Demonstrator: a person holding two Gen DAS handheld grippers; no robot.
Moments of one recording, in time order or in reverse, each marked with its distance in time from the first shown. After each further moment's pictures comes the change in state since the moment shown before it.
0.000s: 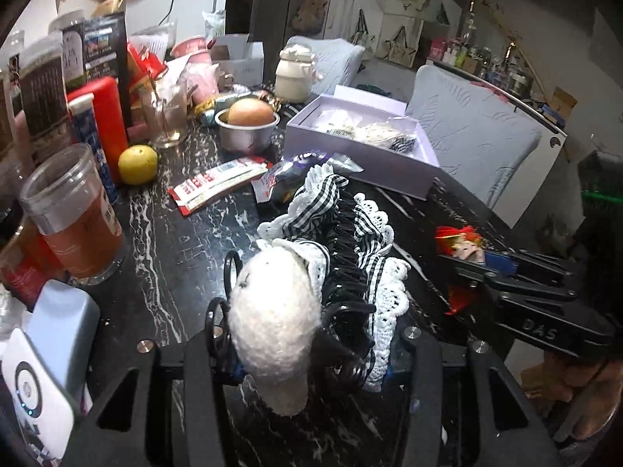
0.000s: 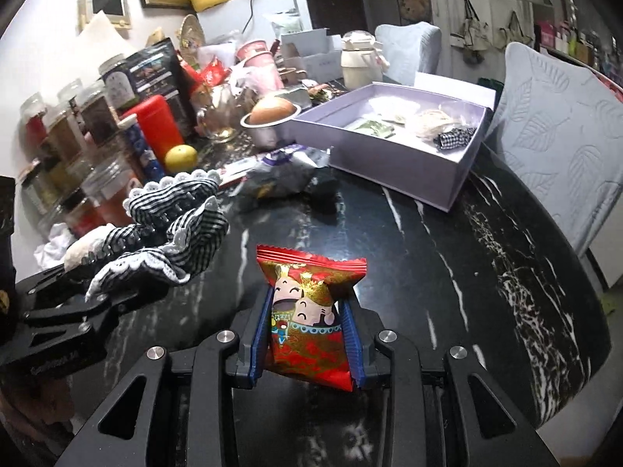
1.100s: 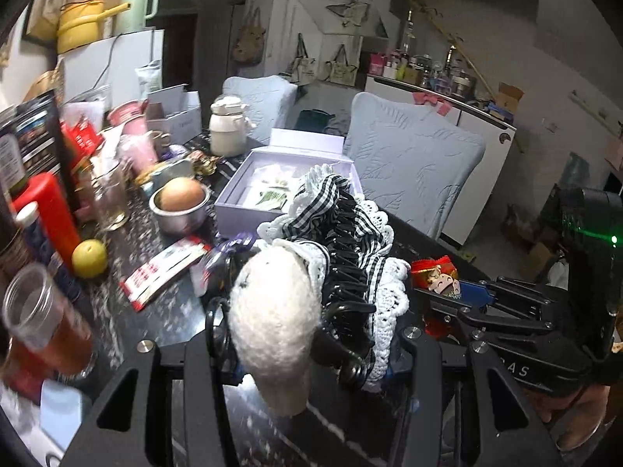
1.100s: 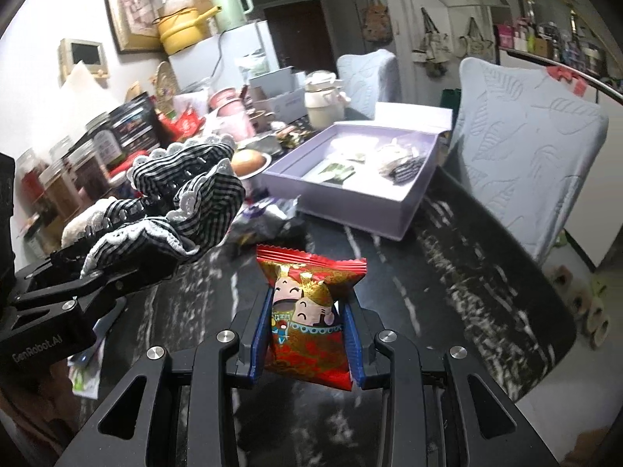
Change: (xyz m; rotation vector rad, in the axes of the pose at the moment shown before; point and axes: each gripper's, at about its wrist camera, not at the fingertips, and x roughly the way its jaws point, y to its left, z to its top) left arm -0.011 -0.045 0.066 0.149 -0.087 -0.158; right arm -0.051 -0.017 0.016 0.102 -0.110 -0.079
